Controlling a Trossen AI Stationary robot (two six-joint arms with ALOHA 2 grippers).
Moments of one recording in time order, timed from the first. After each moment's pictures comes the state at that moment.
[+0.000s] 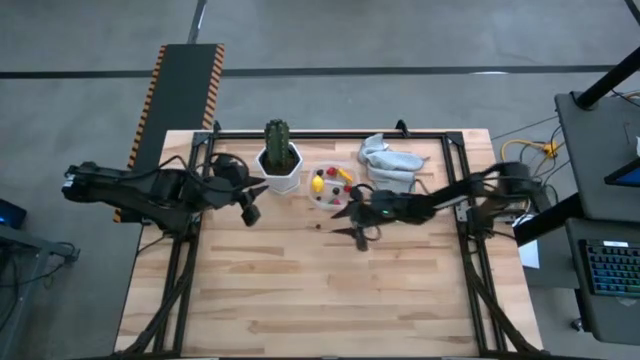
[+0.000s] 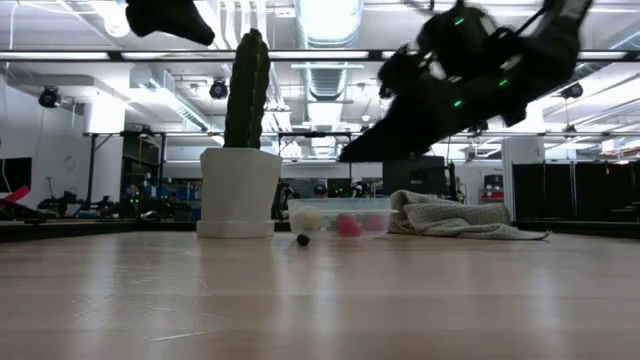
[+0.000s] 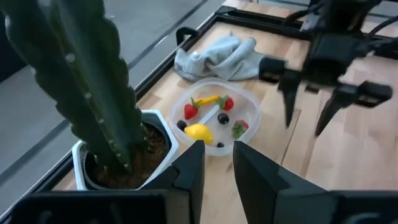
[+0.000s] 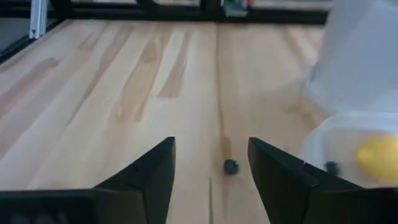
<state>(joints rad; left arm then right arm) -0.16 0.94 1.02 -0.70 -0.61 -0.36 -0.03 1.67 0.62 0.66 -0.11 -0.04</state>
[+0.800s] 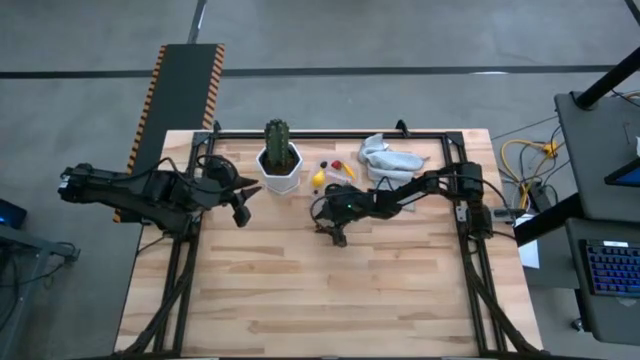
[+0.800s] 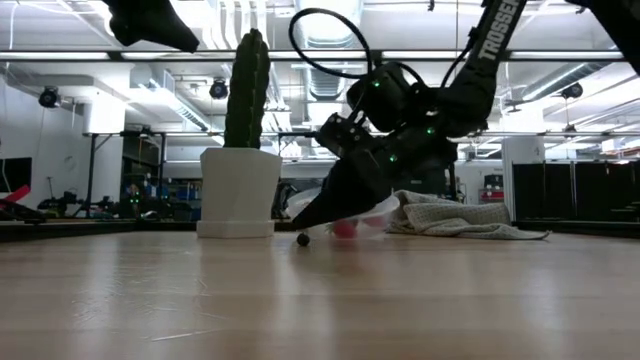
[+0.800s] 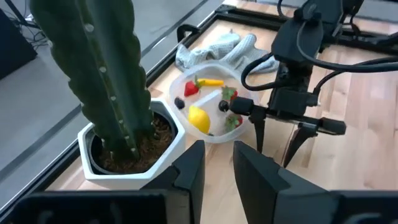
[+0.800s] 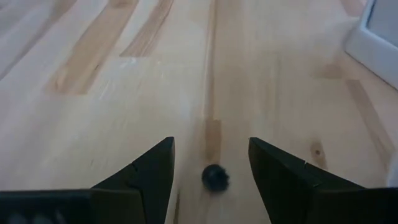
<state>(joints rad) -0.17 0.83 0.93 -0.70 -0.61 -0.36 -0.11 2.03 0.93 0.53 -0.24 -0.09</state>
